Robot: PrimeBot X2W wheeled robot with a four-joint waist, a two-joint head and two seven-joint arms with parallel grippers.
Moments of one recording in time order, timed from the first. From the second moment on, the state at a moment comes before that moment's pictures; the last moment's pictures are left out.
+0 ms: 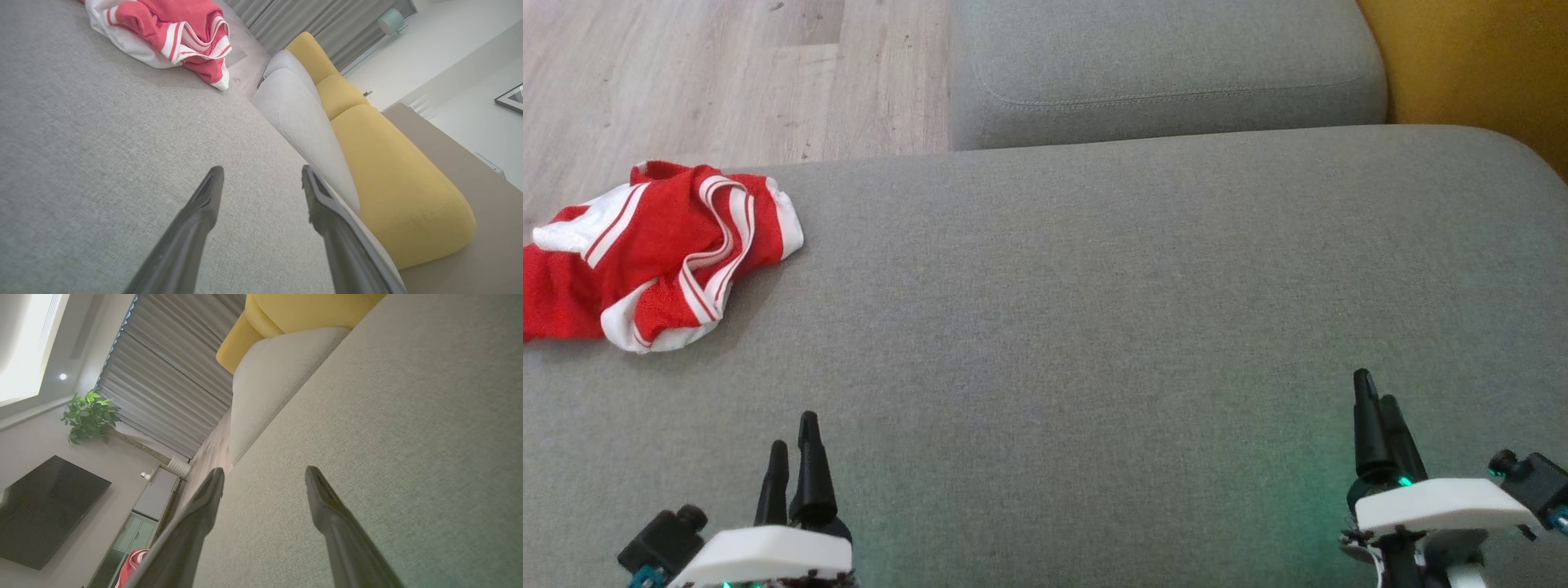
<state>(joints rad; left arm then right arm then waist) 0.05 0.04 -0.10 0.21 -0.94 -0.08 -0.06 0.04 -0.04 0.02 0.26 0.93 0.13 -0.06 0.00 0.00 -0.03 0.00</state>
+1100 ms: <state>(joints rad) 0.07 0.04 -0.14 0.23 -0.57 -0.02 -0.15 0.04 -0.04 0.09 0.26 0.52 0.13 -0.15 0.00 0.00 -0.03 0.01</state>
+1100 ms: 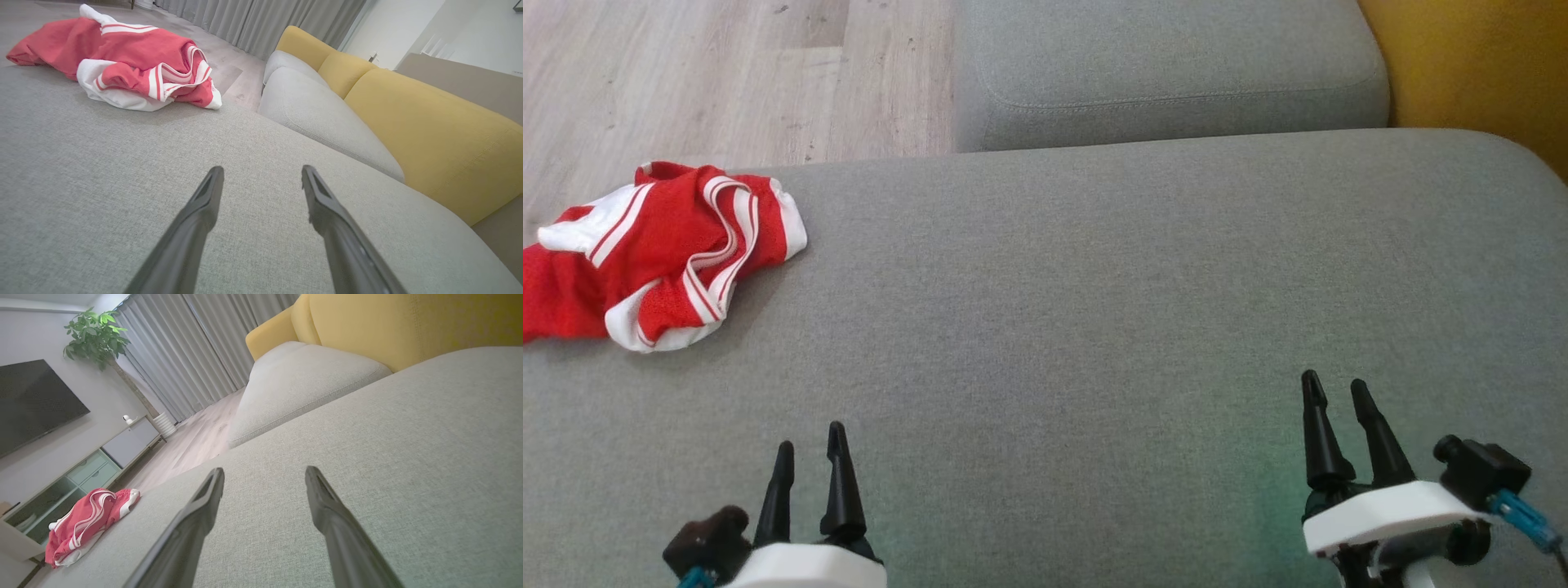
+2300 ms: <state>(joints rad) 0.09 0.04 -0.18 0.30 -0.23 0.04 -0.25 0.05 -0.04 0.15 0.35 0.13 0.13 -0.25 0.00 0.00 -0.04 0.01</state>
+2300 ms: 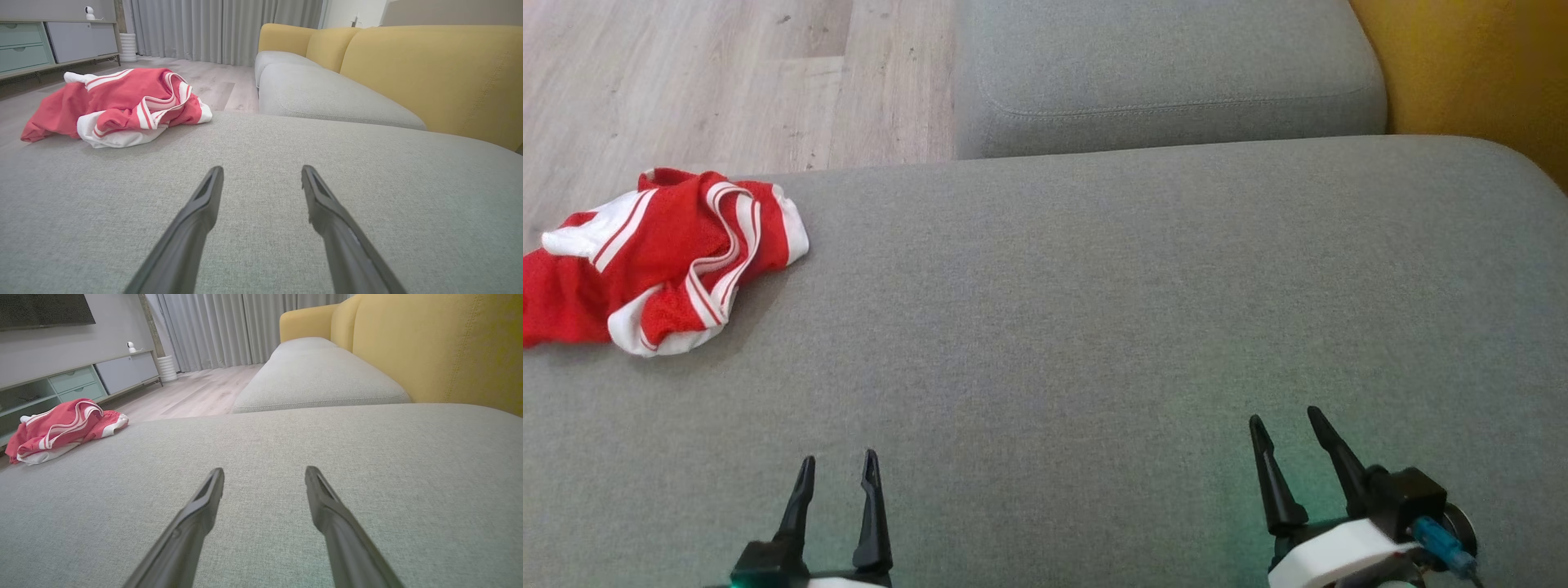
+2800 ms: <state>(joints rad) 0.09 0.05 -0.18 0.32 -0.24 0.04 -0.25 0.05 -0.04 0.15 0.36 0.13 0.13 -0.25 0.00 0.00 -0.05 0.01</state>
